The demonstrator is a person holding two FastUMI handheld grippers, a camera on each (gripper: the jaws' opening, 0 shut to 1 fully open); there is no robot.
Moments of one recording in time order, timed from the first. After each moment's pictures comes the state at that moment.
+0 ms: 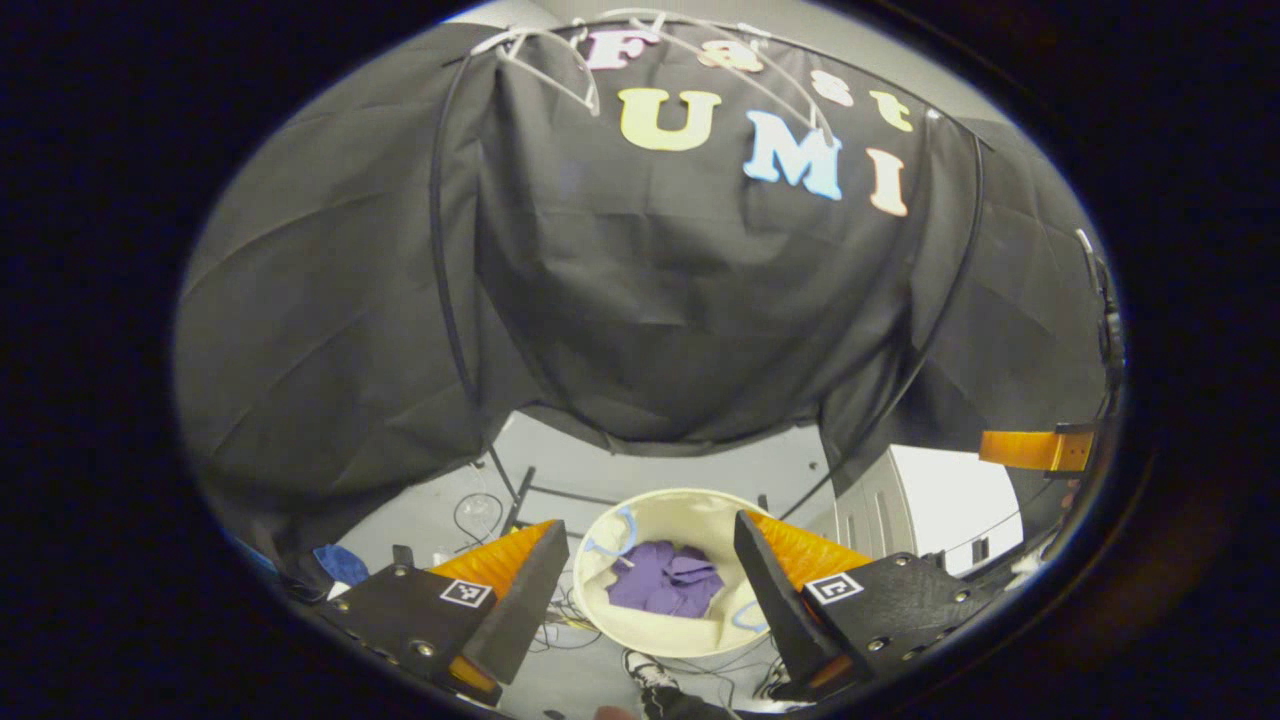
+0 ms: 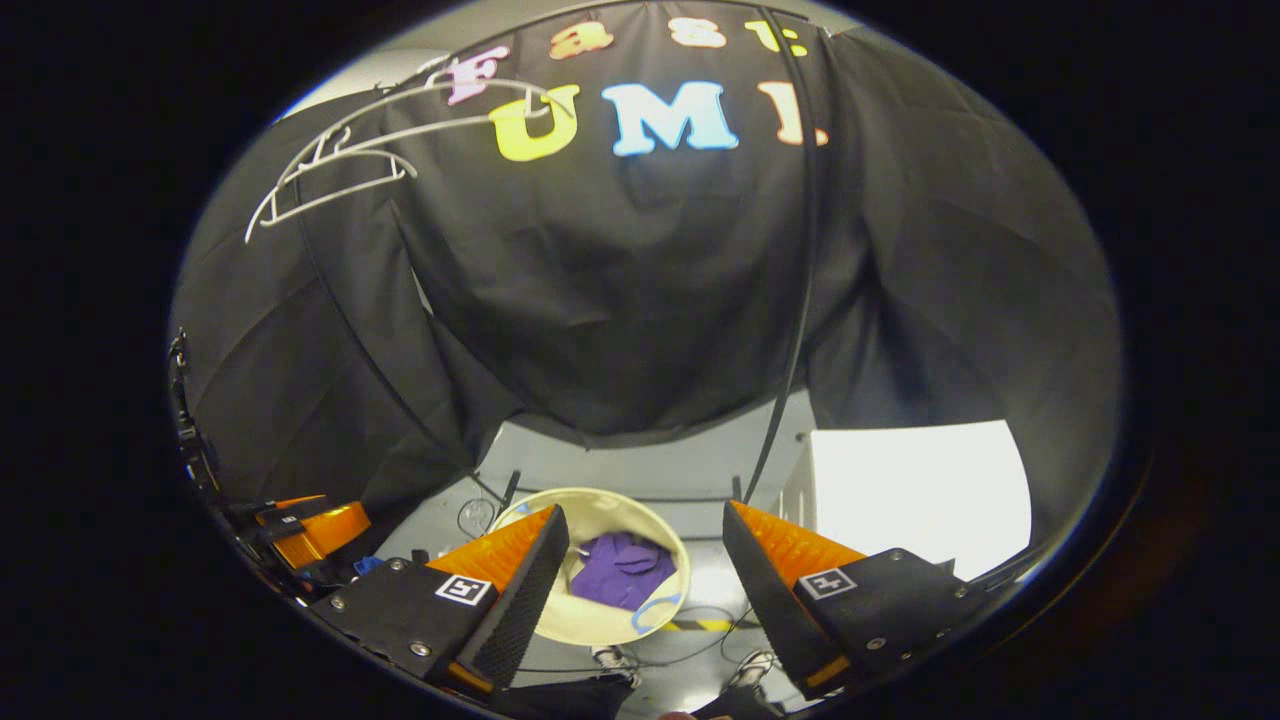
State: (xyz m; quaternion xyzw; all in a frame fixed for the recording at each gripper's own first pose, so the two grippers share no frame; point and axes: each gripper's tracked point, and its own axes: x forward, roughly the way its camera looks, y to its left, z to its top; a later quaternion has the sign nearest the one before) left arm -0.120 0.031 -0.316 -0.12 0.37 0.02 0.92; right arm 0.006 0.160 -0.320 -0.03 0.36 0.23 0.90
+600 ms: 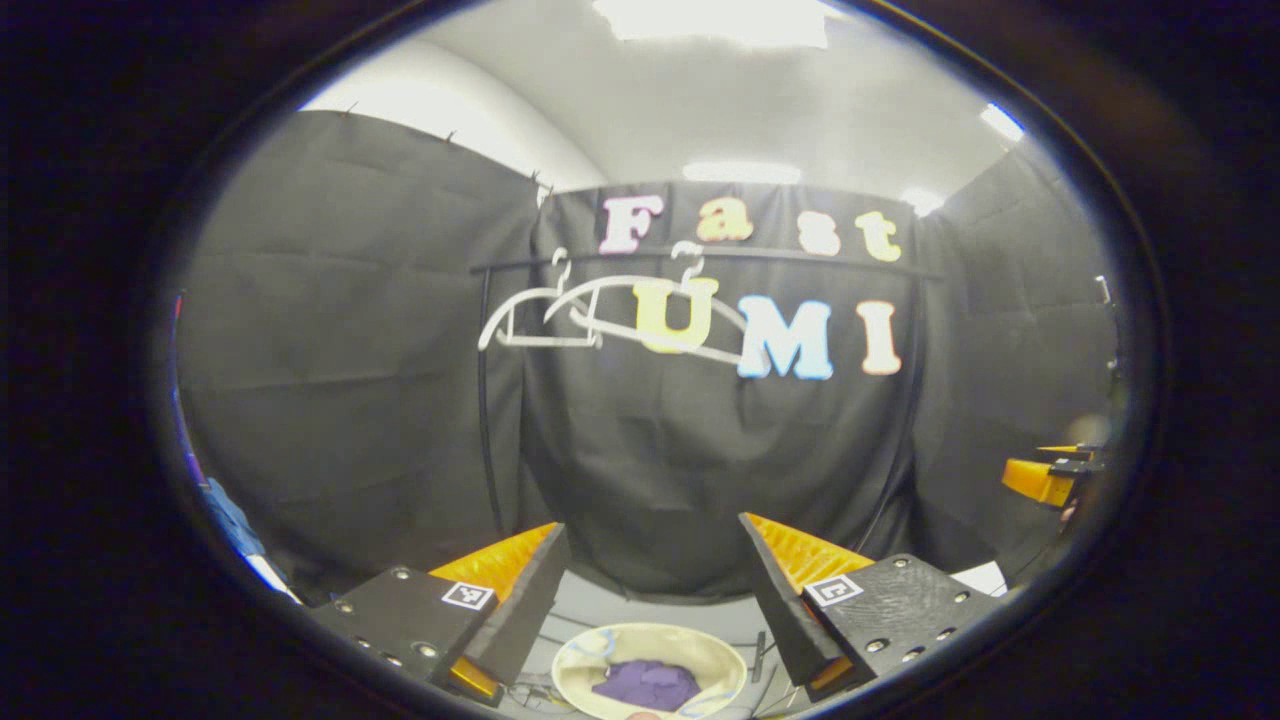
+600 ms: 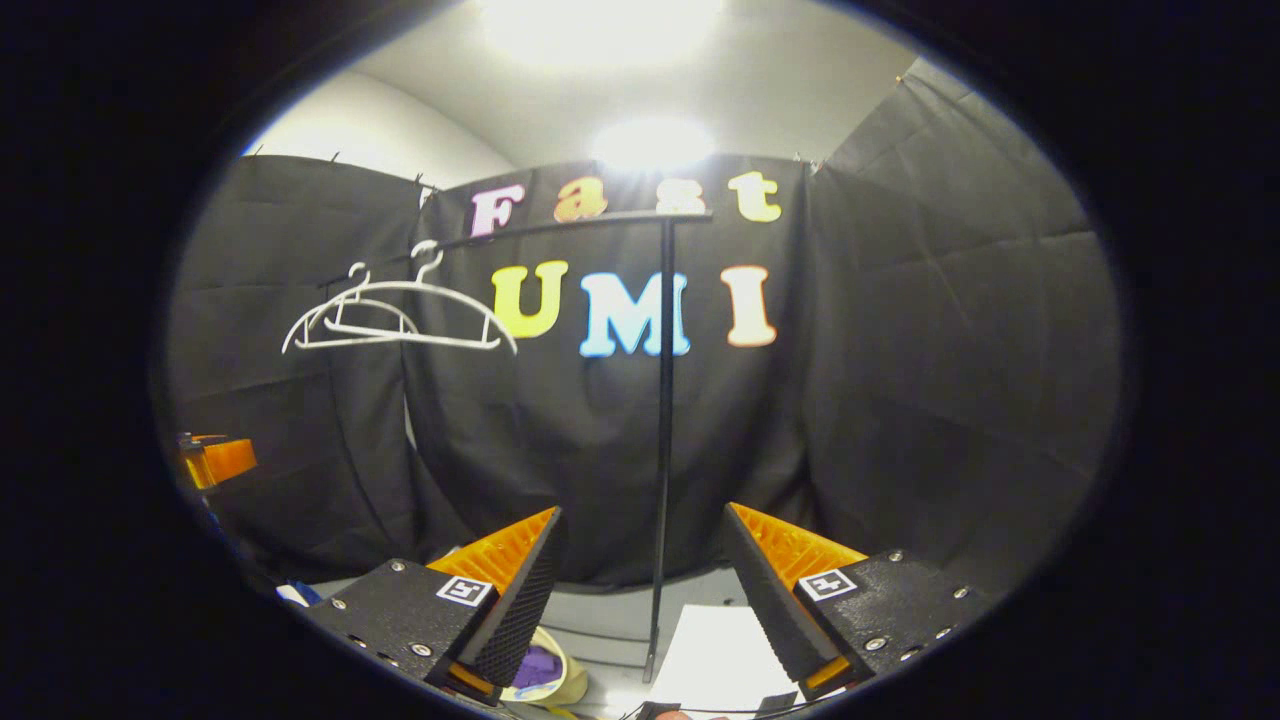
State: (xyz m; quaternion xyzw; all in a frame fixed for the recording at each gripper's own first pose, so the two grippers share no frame) left arm -0.128 -0.059 -0.021 -0.08 0.10 0.10 0.99; right arm 0.077 0.020 -0.115 -0.03 0.08 0.23 0.97
